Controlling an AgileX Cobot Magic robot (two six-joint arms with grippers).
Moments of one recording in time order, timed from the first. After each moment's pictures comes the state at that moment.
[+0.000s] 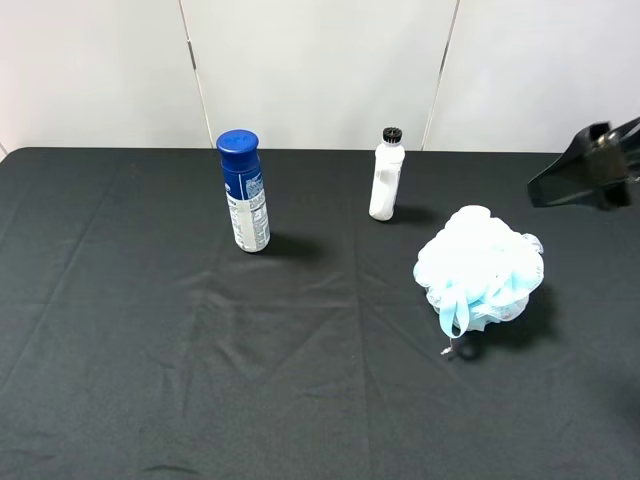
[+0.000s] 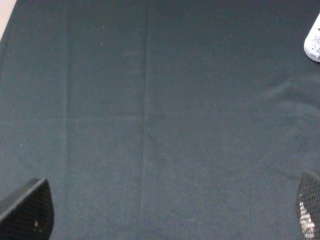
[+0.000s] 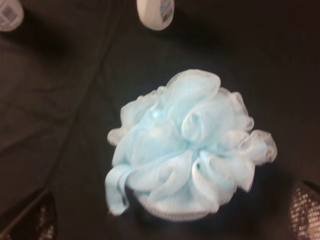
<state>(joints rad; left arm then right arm) 0.06 -0.01 -0.49 0.01 1.06 0.04 0.19 0.98 -0.87 0.24 0.90 -0.23</state>
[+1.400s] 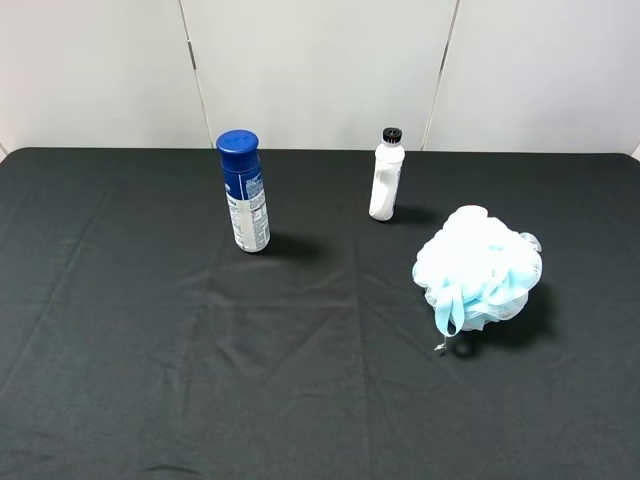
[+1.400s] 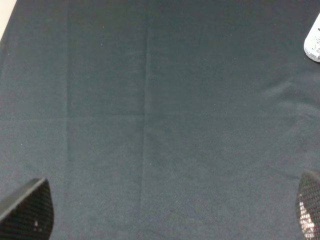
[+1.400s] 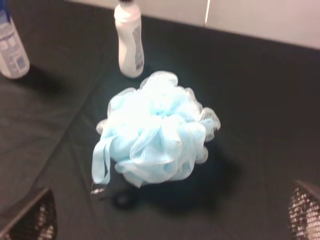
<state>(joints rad) 0.06 -0.01 -0.49 0.01 1.06 0.04 0.19 0.06 -0.58 0.11 1.05 -0.12</state>
